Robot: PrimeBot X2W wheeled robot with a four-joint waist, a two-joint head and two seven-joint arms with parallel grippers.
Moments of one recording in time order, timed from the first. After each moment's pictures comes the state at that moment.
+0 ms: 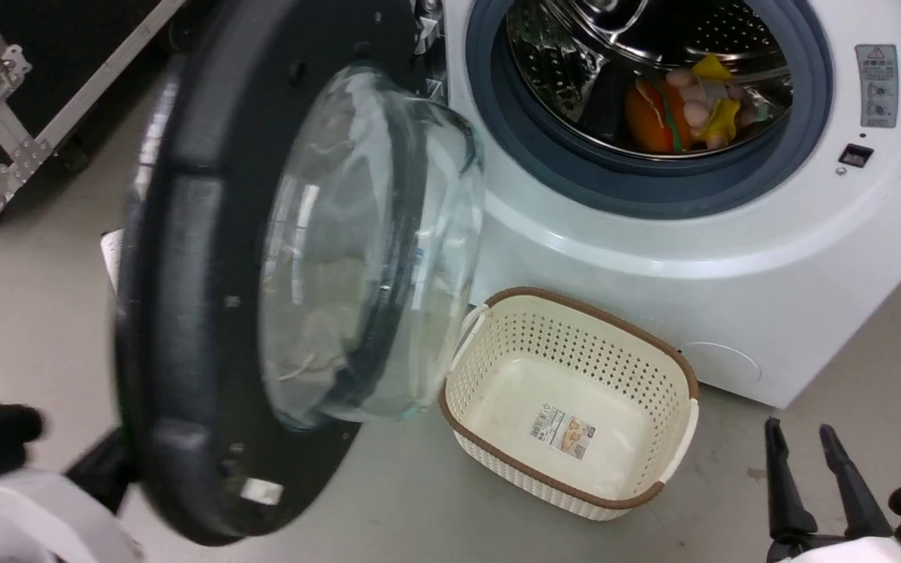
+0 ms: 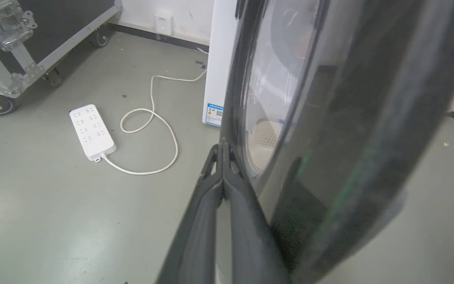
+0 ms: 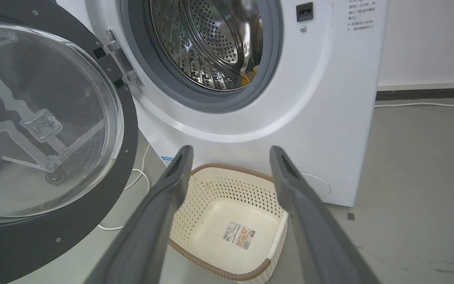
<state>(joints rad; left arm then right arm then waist) 0.10 0.55 0.06 -0.25 -0.74 -0.11 0.36 0.07 -0.05 -0.08 0.11 0.31 0.13 -0.21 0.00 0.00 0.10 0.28</state>
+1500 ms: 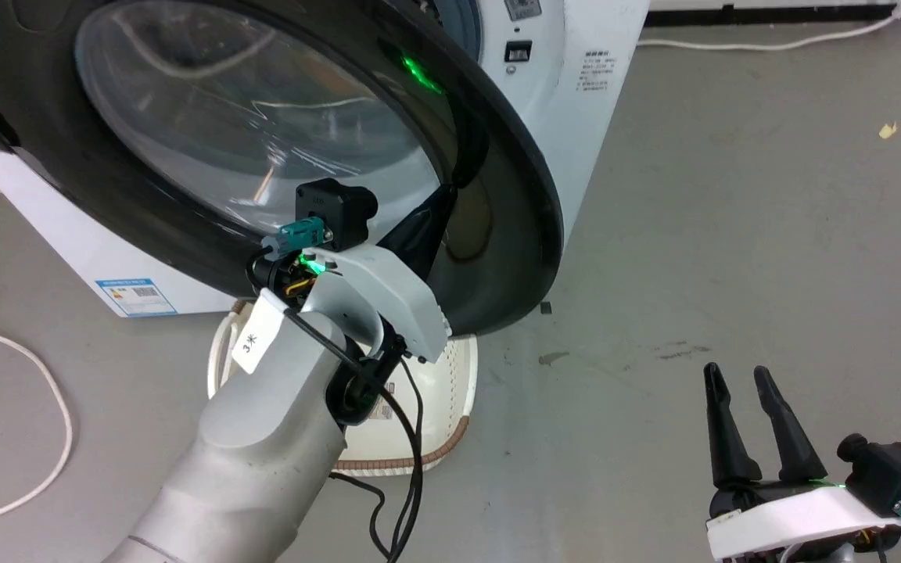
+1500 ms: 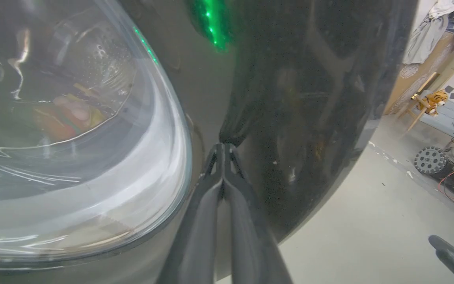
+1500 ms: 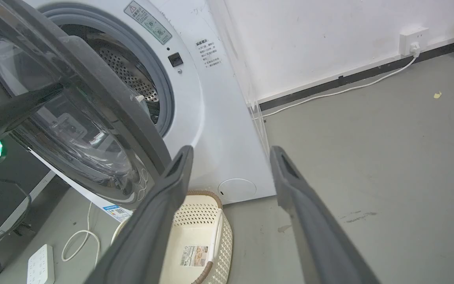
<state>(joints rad) -0.78 0.16 -0.63 0.57 -0.72 -0.07 -0.11 -0.05 -0.05 0.05 0.14 0.44 0.13 -0.26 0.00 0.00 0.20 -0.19</state>
